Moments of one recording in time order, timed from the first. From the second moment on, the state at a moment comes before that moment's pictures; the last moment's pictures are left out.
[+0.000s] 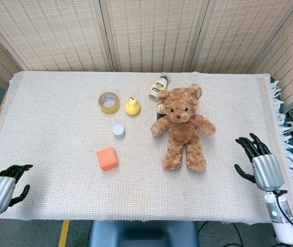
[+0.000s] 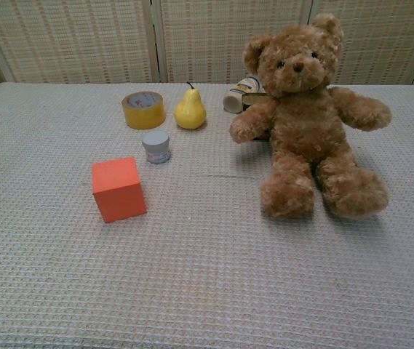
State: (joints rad) left arm -0.13 -1.09 0.01 -1.64 1.55 1.43 0.07; right arm 0.20 -1.32 0.13 -1.42 -1.60 1.47 0.03
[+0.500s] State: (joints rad) left arm -0.13 -1.08 0.01 -1.64 1.56 1.43 0.05; right arm 0.37 -1.51 0.22 -1.25 -1.54 1.36 -0.09
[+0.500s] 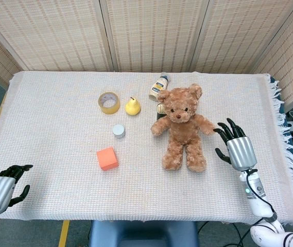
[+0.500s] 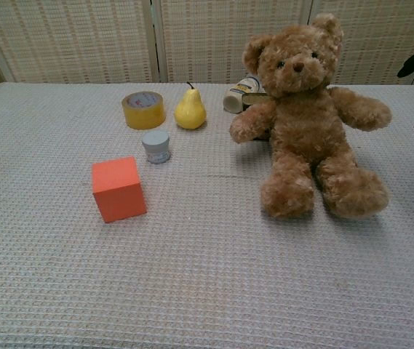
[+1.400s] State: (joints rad) left arm -0.13 -1.07 0.01 -1.64 1.55 1.42 0.02; right arm 0.53 -1.80 0.26 -0.77 -1.41 1.26 -0.10
